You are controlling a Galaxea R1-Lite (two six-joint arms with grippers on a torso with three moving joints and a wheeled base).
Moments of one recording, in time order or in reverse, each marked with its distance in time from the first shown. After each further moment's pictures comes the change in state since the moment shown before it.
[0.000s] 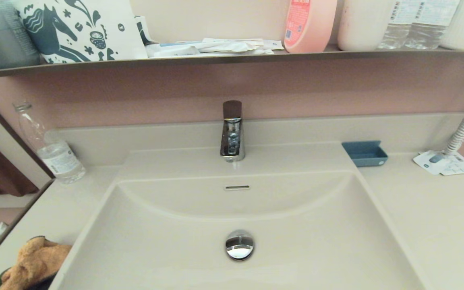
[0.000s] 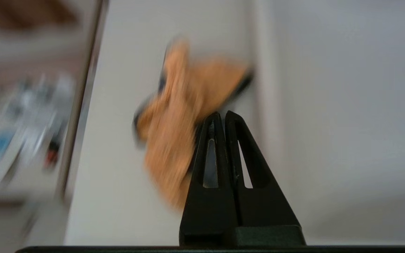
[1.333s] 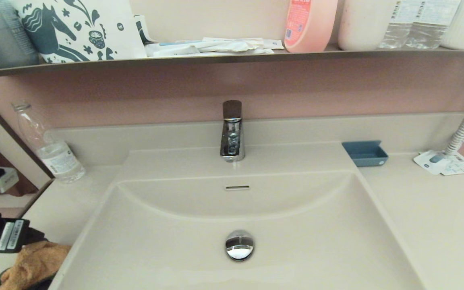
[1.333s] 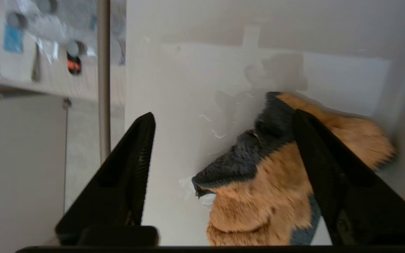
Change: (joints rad) left arm 0.379 0.863 -0.426 0.048 -0.067 0.127; right arm 0.000 0.000 0.000 0.000 -0.001 0.000
